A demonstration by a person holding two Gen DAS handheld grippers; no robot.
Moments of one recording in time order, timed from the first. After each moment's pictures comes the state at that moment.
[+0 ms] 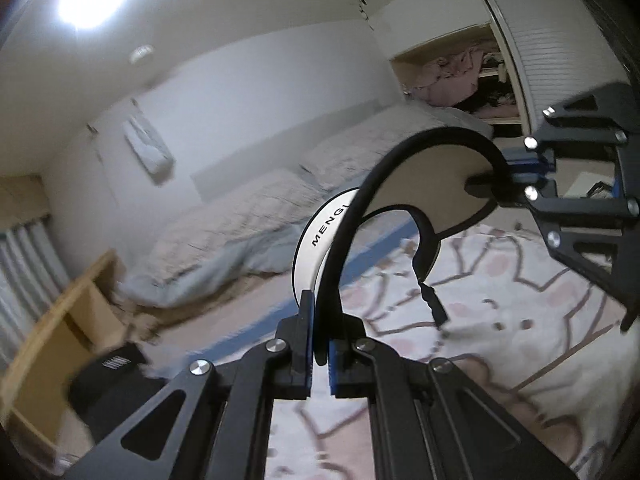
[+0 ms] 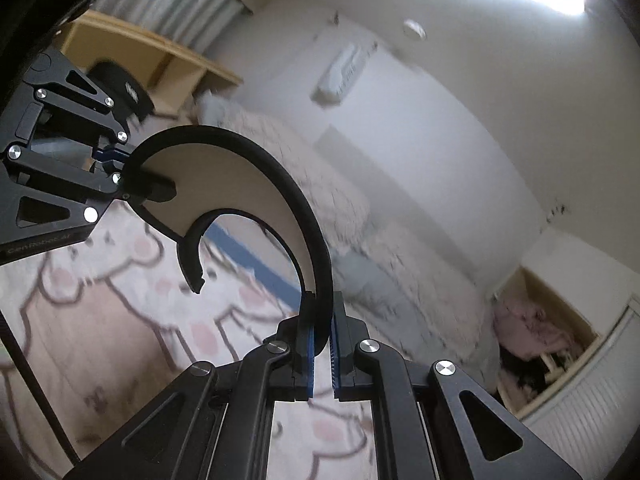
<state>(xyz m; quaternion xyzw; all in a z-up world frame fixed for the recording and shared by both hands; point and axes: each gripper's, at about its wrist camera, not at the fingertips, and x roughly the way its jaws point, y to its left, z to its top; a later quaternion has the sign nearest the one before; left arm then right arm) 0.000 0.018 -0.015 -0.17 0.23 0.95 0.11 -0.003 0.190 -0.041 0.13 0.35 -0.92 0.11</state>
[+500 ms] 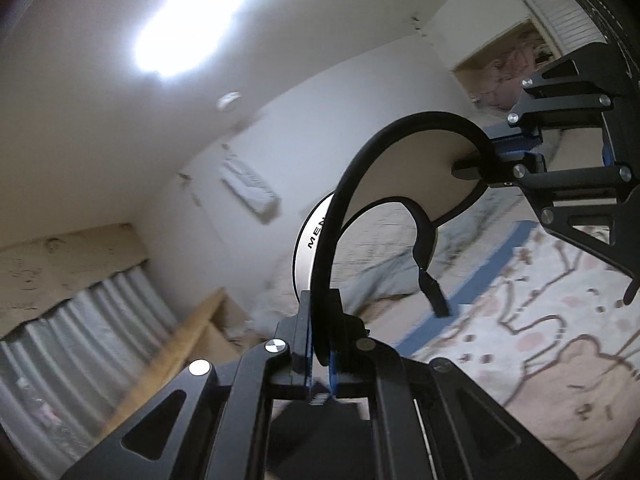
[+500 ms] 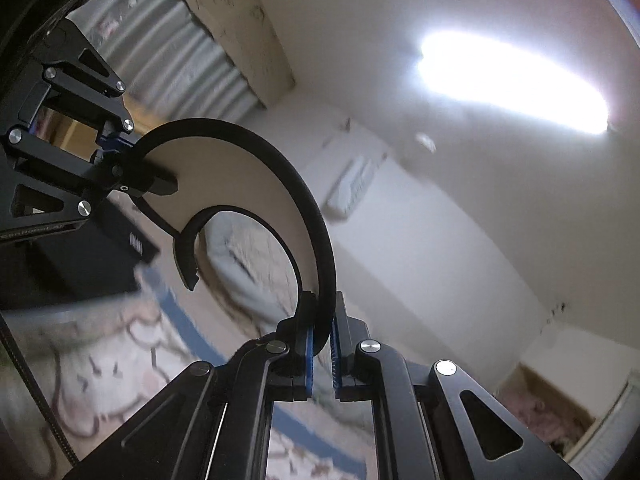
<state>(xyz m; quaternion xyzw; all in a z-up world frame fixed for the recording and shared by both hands) 0.015 -0.110 0.088 -0.08 0.29 0.95 -0.03 0.005 0.061 0.067 -0.04 0.36 -0.92 0.16</state>
